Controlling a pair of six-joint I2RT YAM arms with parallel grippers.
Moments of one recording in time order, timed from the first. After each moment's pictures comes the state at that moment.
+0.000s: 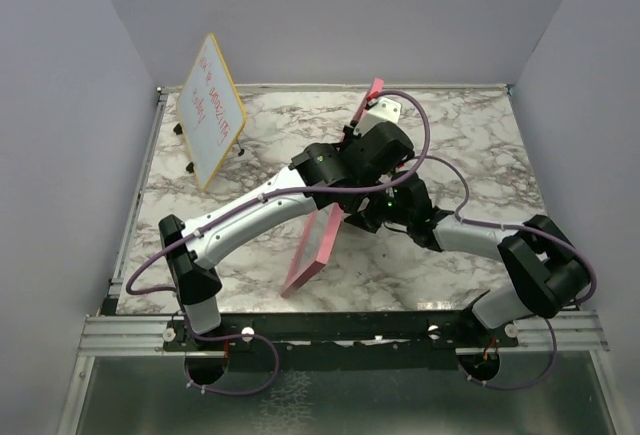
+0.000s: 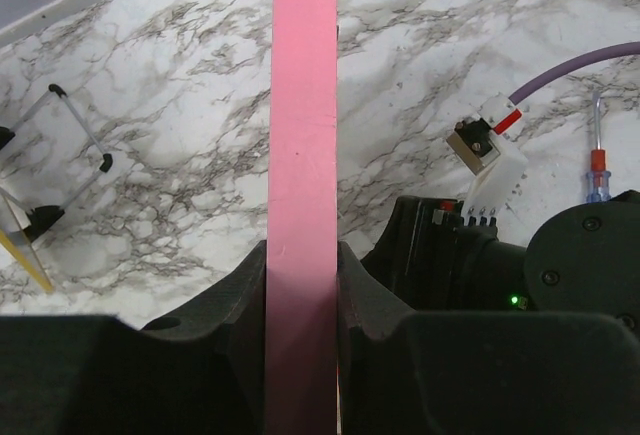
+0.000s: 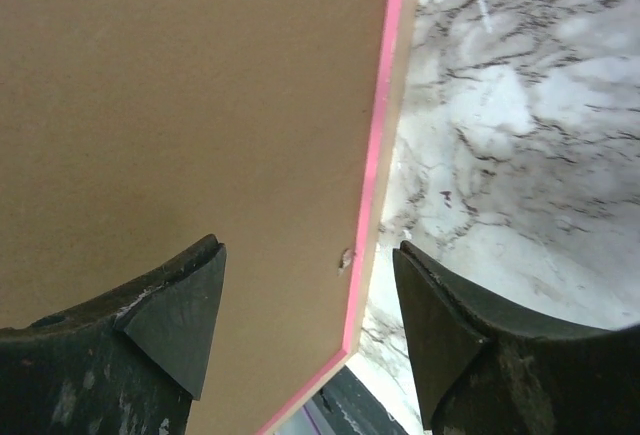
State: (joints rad) left arm -1.08 1.75 1.96 -0.97 -0.74 -0.36; right arm 0.62 1.49 0.62 0.40 -0.32 1.17
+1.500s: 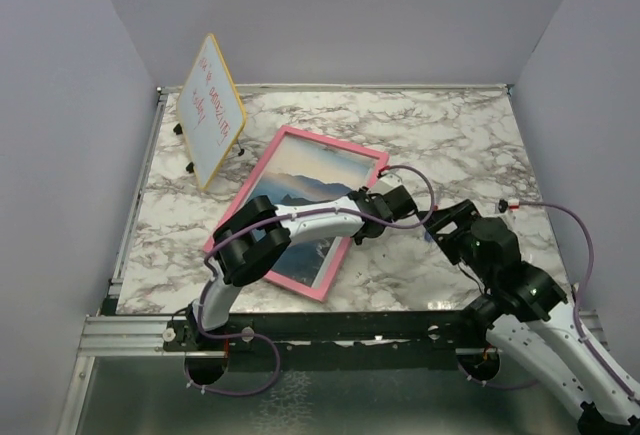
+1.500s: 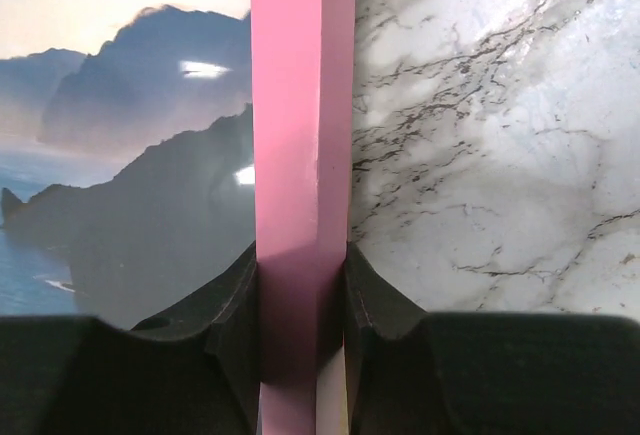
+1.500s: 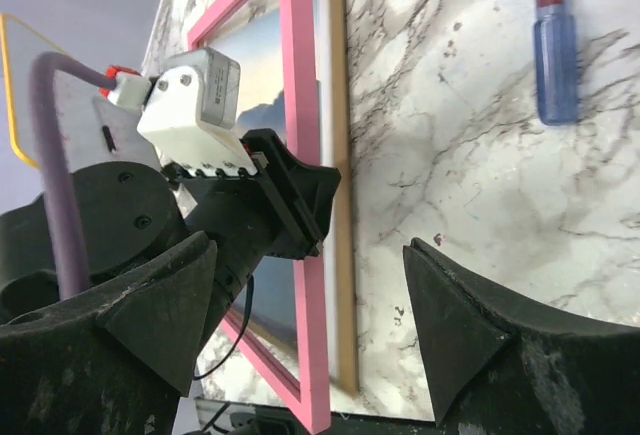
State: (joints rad) left arm -1.09 2.05 1.52 -0.62 -0.61 -0.44; right arm 0.60 0.42 0.55 -0.62 0.31 1.24
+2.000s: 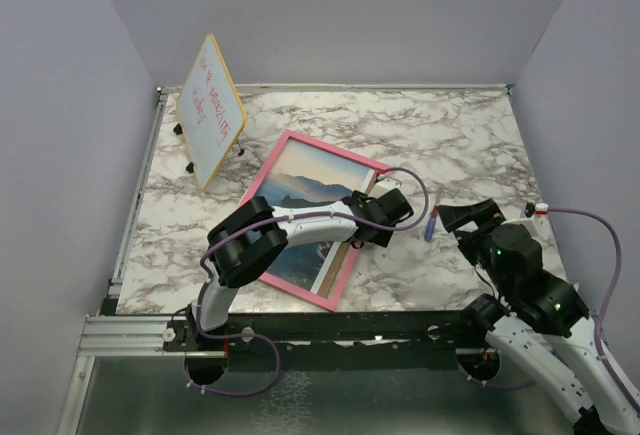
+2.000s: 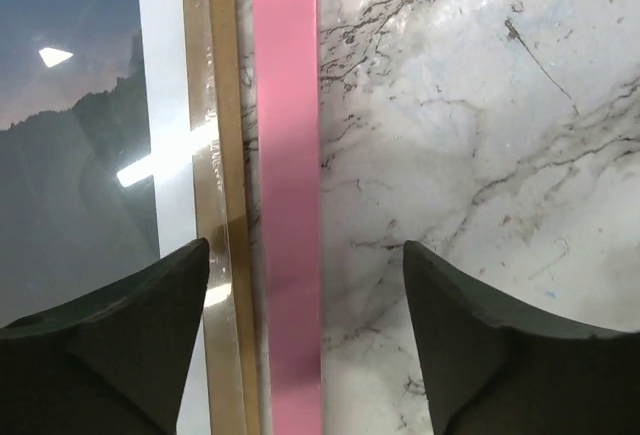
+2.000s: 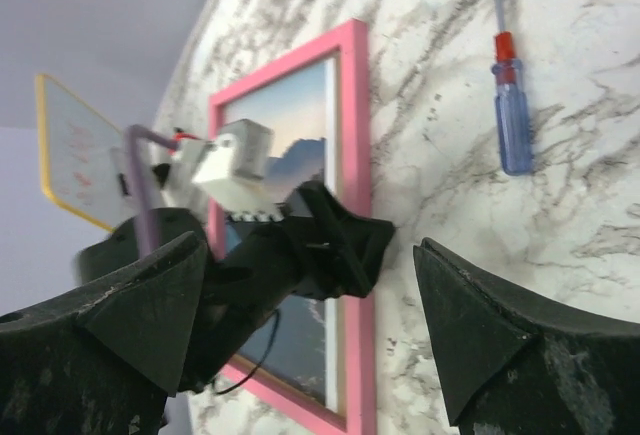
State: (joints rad) left arm -1.08 2.03 1.42 -0.45 -0.41 -0.55; right arm 0.60 0.28 0.65 -0.77 0.46 1.19
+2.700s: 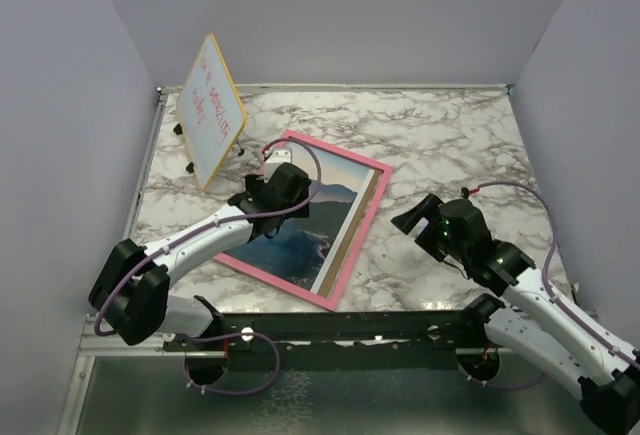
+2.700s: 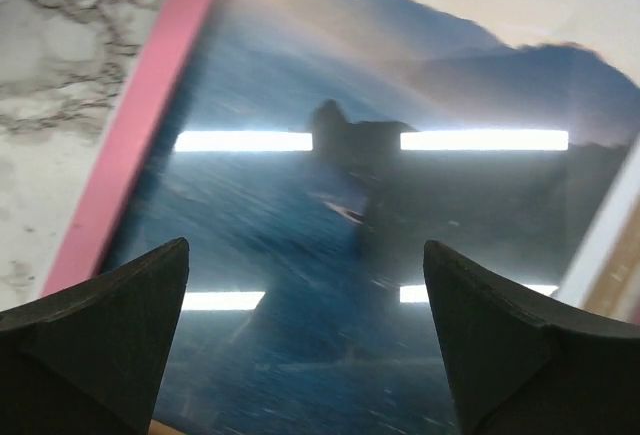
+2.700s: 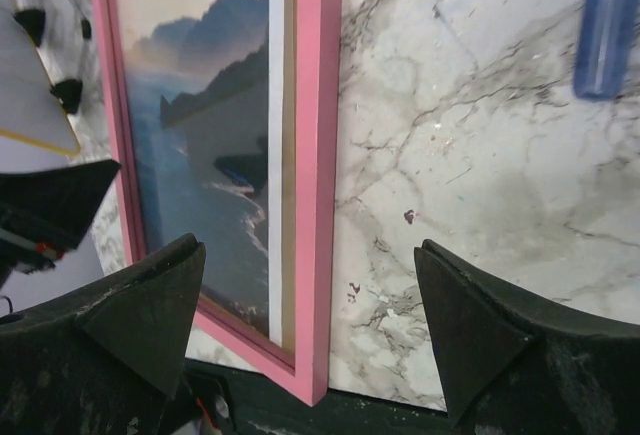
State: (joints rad) left arm -0.76 1.36 0.89 -0.39 -0.49 -0.55; right arm 0.60 0.65 0.55 -0.55 0.21 1.12
